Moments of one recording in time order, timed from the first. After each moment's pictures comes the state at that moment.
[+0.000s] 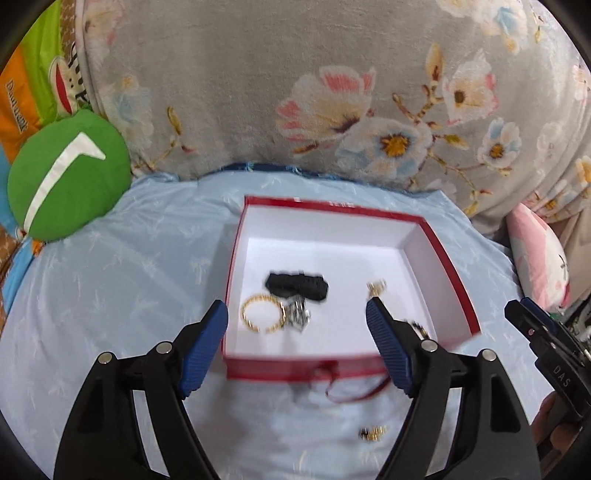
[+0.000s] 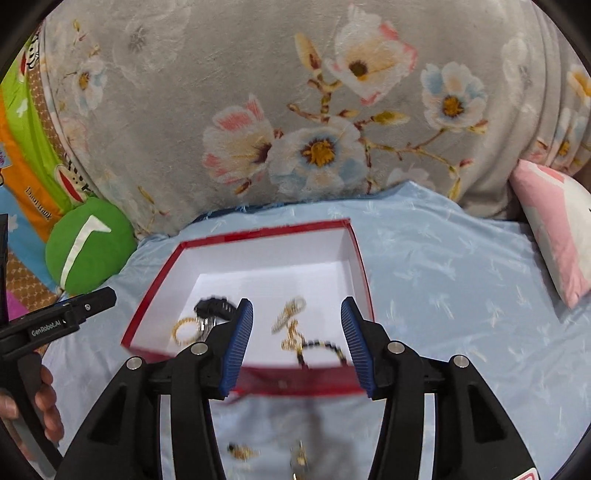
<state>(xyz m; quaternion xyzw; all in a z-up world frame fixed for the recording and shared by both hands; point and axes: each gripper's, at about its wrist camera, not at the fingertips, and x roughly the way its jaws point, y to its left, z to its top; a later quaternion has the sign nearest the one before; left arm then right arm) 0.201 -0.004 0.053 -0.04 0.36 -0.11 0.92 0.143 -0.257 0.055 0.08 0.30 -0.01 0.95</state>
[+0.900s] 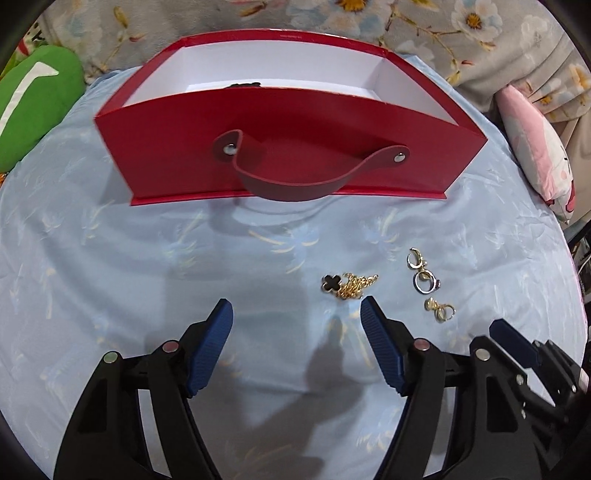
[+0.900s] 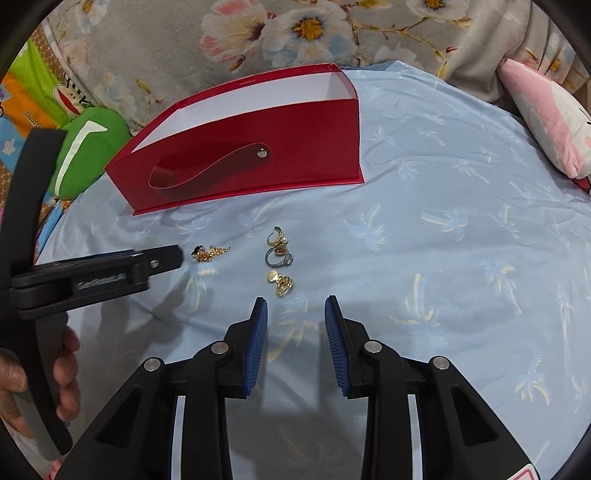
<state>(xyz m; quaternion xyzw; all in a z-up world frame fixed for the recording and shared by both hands) 0.142 -0.084 -0.089 0.01 0.50 -0.15 0.85 0.044 -0.245 -0.077 0.08 0.43 0.00 0.90</state>
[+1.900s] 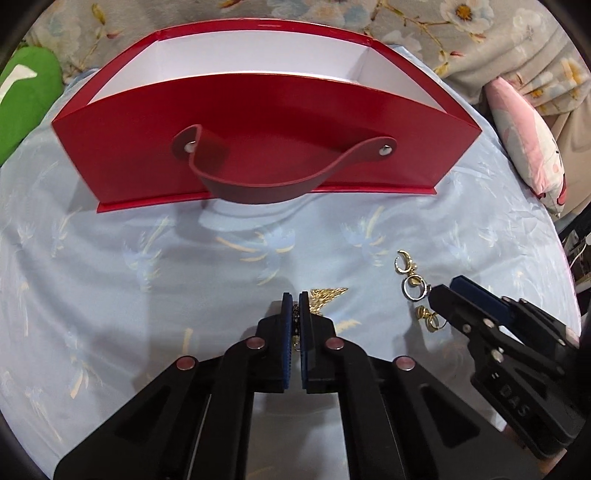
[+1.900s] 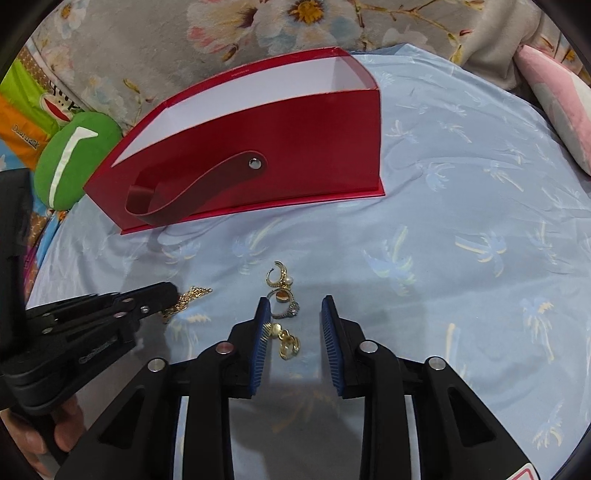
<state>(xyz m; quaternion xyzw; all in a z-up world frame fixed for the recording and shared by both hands) 0.154 -0.089 -0.097 0.00 0.51 -0.18 0.84 0.102 -0.248 -0.091 0.10 0.46 0.01 0.88</state>
